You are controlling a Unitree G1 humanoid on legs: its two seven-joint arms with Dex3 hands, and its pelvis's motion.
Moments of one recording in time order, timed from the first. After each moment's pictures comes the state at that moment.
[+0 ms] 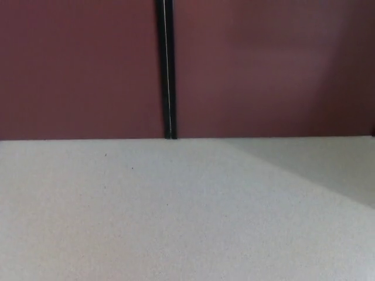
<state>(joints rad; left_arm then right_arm) -0.08 0.41 0.33 1.31 -0.01 -0.07 -0.06 0.01 -0.26 -0.25 1.22 -0.15 -0.26 -0.27</state>
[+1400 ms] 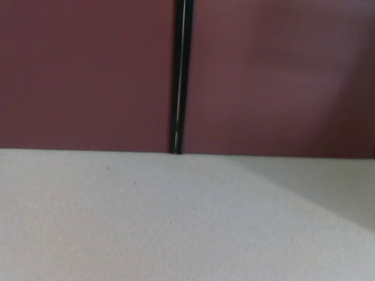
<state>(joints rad) -0.05 0.43 0.28 1.33 -0.01 -0.14 -0.09 0.02 -0.26 -0.22 1.31 -0.14 -0.35 -0.39</state>
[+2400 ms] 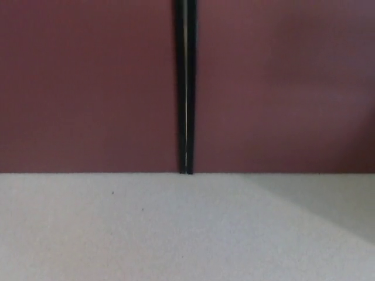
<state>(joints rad) -0.05 0.44 0.25 1.33 -0.01 -0.16 -0.10 0.01 -0.26 -0.21 1.29 -0.13 -0.36 -0.37</state>
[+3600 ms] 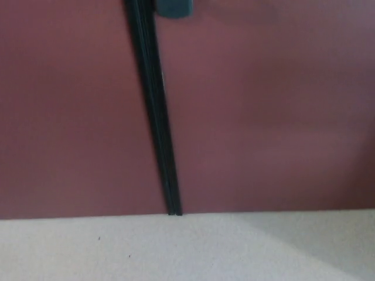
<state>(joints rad) 0.01 0.42 0.20 1.34 0.01 -0.19 -0.09 0.02 -0.27 -0.16 1.29 -0.13 -0.34 -0.37</state>
